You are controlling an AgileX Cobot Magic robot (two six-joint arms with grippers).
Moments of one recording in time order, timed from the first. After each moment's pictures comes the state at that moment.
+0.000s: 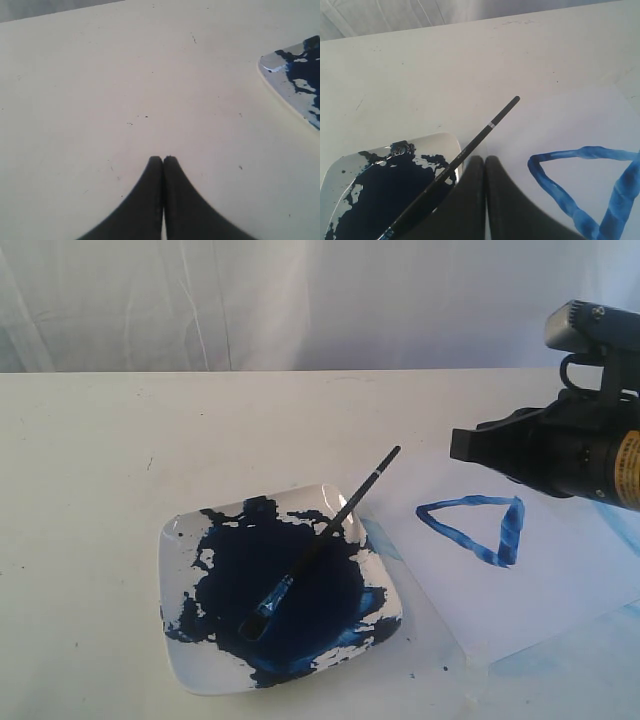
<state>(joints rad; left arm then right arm) -0.05 0.00 0.02 -0.10 0.42 0.21 0.48 1.16 -0.62 -1.74 -0.09 2.00</state>
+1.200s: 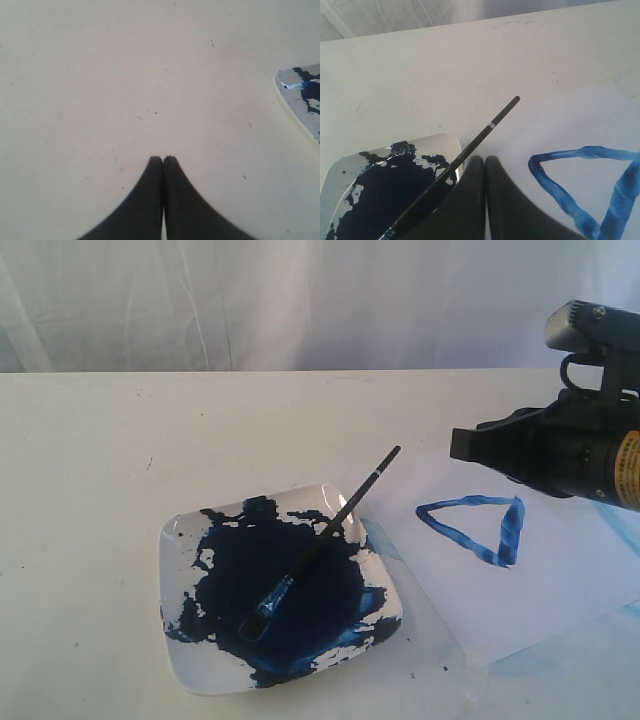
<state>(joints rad) -0.04 0.00 0.02 -0.01 0.42 0.00 0.48 1.16 -0.62 -1.74 -0.09 2.01</state>
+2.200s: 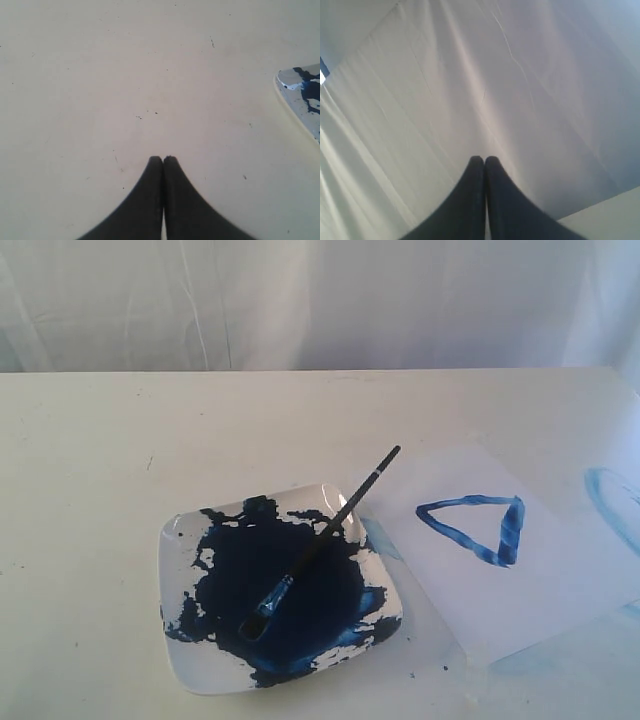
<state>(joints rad) -0.04 0.00 0.02 -0.01 0.42 0.00 0.23 0.00 -0.28 -1.46 -0.09 2.09</state>
